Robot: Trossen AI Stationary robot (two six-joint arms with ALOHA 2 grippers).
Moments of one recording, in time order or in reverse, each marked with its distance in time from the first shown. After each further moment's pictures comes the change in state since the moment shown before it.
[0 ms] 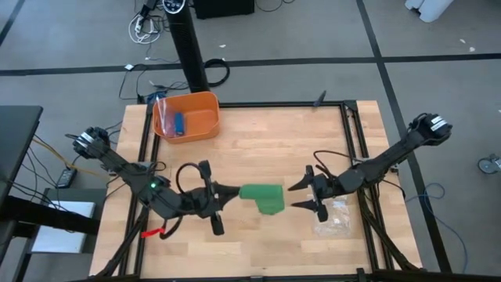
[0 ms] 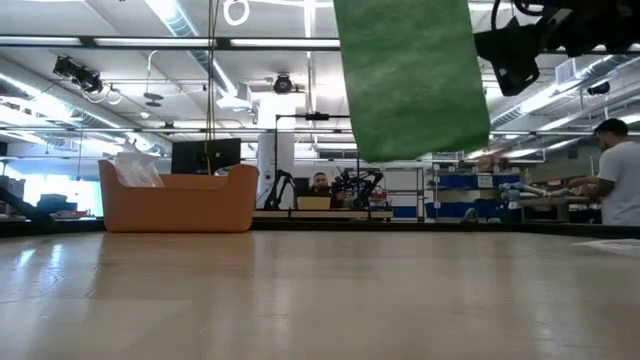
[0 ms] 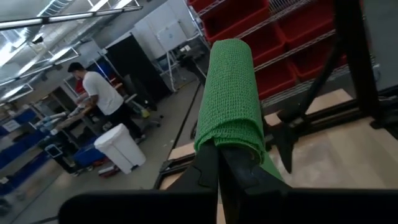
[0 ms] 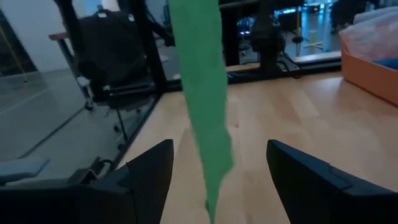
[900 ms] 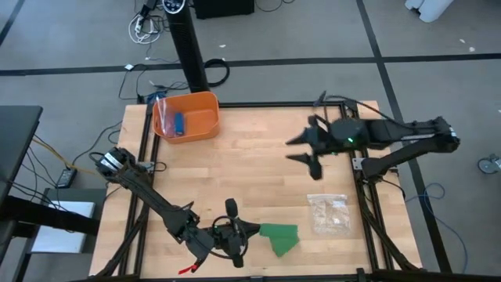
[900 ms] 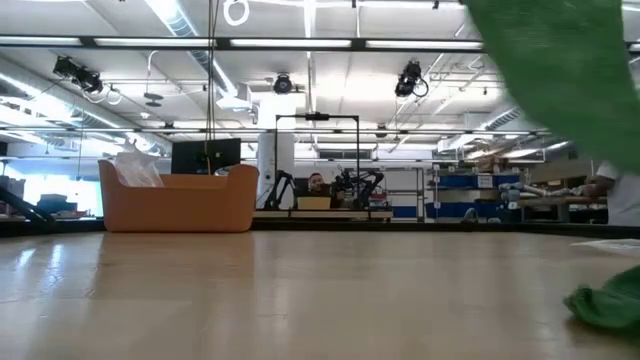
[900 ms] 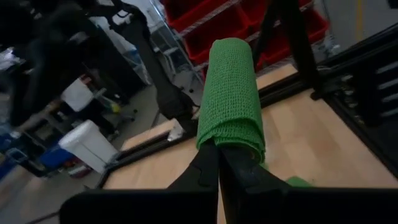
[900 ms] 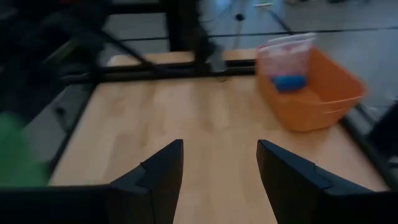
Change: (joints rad) left arm -0.071 0.362 0.000 0.237 0.019 -0.078; right arm -0.373 -0.061 0.790 -1.124 -0.199 -0.151
